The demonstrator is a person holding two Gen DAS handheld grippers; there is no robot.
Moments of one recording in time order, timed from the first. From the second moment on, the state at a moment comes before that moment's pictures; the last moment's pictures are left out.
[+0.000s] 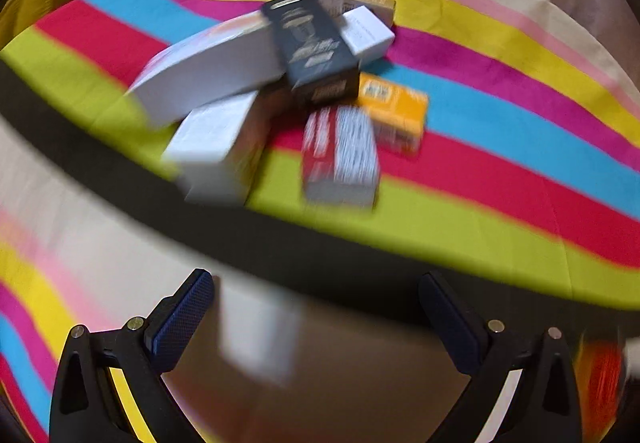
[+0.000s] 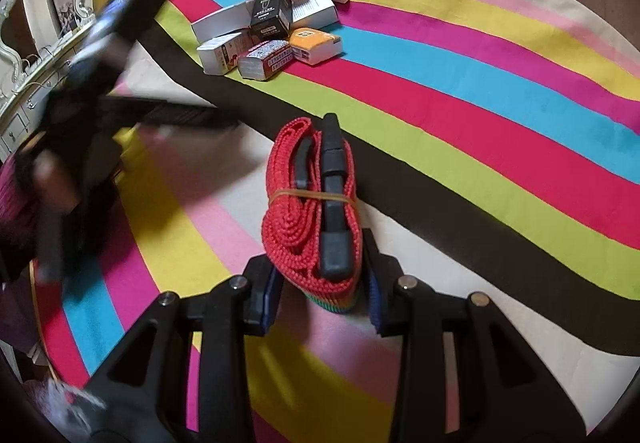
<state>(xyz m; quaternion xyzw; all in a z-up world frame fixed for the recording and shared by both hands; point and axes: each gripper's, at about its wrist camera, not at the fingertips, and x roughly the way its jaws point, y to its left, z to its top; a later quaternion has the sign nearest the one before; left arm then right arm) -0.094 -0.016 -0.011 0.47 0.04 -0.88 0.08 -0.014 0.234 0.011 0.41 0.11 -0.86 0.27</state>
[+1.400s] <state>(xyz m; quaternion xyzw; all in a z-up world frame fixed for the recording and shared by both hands) 0.090 -0.012 -0.003 0.42 0.03 -0.91 0.02 -0.014 0.231 0.010 0.40 0.13 -0.87 0.26</state>
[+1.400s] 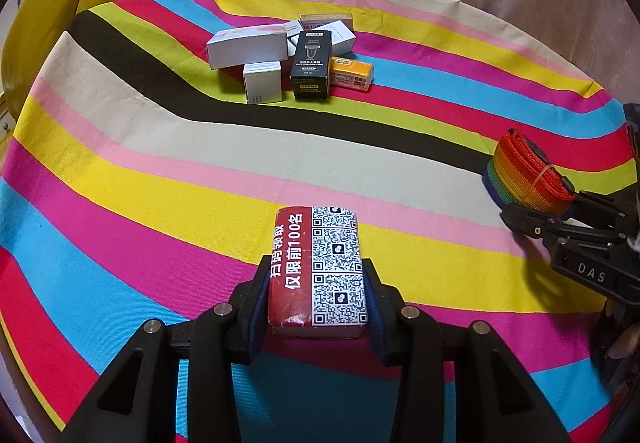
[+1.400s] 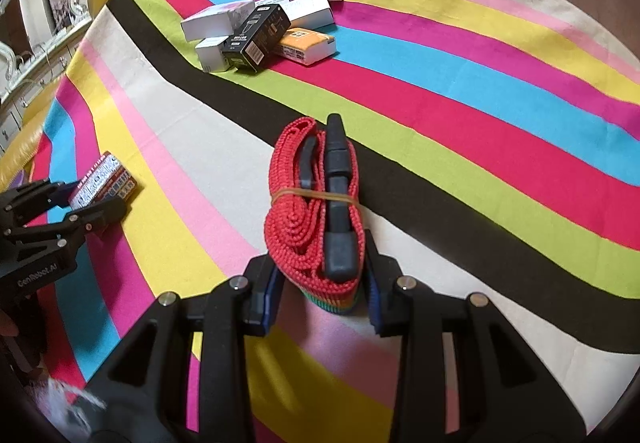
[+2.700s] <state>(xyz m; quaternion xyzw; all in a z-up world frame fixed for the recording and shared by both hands) 0.134 -0.020 0.018 0.39 0.06 -0.92 0.05 0.108 0.231 0.032 0.43 0.05 -0.85 0.30</state>
